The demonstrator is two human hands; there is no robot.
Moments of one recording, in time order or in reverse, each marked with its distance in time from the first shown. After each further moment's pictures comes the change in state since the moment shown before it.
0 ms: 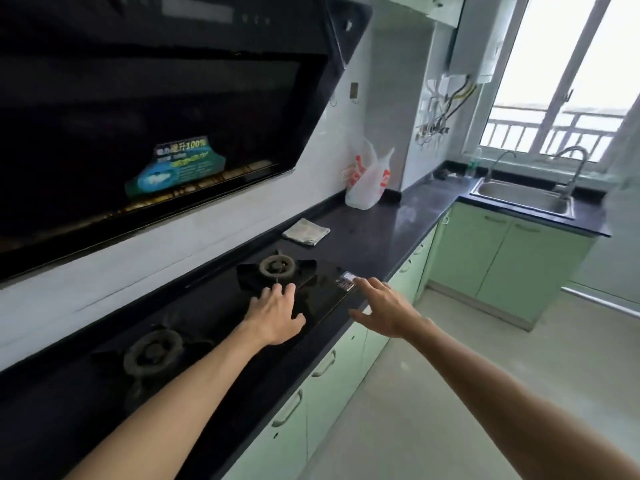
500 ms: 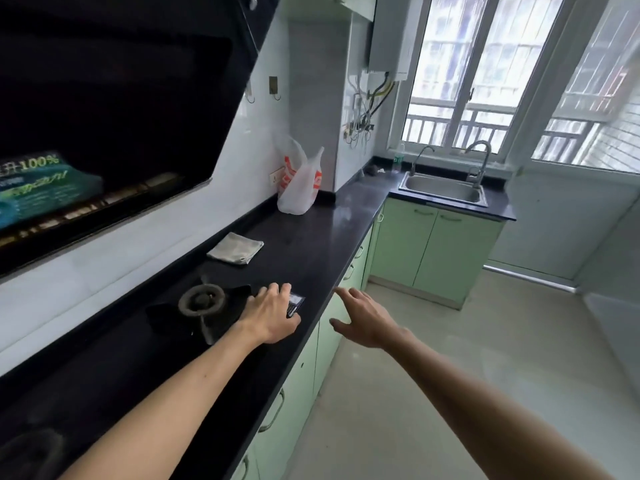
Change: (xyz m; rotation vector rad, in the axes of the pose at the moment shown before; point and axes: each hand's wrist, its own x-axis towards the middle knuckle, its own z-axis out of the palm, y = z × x) left_hand 0.154 0.081 0.009 -0.050 -0.014 0.242; right_hand 0.049 0.094 0.000 0.011 0.021 0.217
